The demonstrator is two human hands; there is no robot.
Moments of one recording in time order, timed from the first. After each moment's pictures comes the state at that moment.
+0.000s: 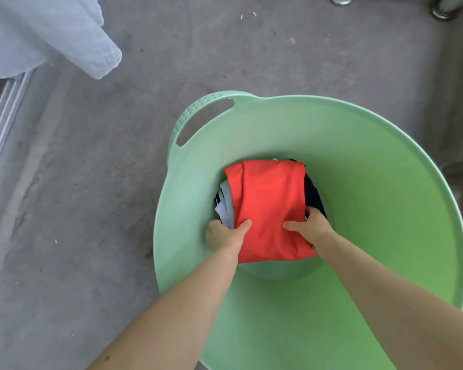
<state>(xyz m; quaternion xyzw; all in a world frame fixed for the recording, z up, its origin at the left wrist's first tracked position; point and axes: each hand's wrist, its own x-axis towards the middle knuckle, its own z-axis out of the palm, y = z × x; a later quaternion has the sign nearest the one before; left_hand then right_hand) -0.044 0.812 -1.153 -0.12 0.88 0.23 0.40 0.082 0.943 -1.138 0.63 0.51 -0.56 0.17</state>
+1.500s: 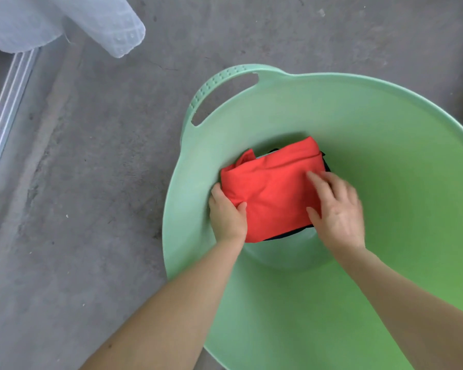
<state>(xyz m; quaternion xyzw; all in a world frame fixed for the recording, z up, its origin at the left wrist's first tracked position) -0.058 0.813 -1.138 0.06 0.93 0.23 0.27 0.093 0.937 -1.133 0.42 0.88 -0.23 0.01</state>
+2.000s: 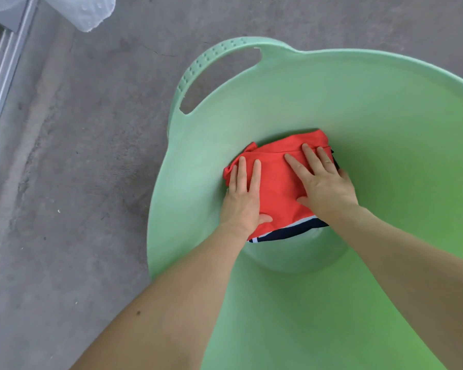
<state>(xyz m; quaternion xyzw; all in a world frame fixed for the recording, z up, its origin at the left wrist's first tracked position) -0.067 0.830 -1.177 0.42 0.86 -0.03 0.30 0.040 0.976 -1.163 0.30 0.90 -0.15 0.29</state>
